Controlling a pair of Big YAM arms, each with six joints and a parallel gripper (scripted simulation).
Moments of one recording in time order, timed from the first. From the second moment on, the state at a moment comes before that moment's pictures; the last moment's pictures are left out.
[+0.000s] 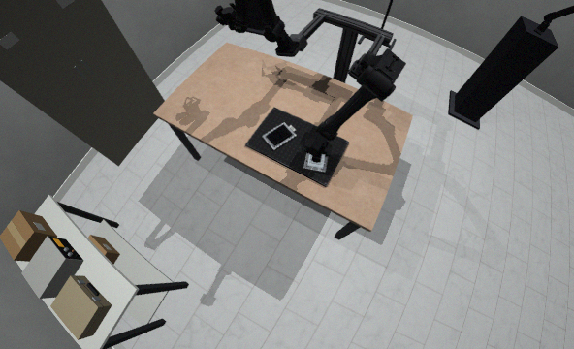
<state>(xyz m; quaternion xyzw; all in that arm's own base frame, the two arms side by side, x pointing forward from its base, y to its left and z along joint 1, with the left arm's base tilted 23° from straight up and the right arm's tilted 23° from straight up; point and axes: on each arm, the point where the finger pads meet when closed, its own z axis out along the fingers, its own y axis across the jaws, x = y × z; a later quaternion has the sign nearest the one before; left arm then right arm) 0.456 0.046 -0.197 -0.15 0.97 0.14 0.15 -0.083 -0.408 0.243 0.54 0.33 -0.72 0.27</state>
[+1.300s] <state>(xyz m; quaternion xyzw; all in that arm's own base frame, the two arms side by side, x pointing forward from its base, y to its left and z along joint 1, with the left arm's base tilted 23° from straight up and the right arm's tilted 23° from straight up) 0.447 0.041 -0.171 -0.16 0.97 0.14 0.14 -0.083 -0.408 0.243 0.54 0.33 -0.72 0.27</state>
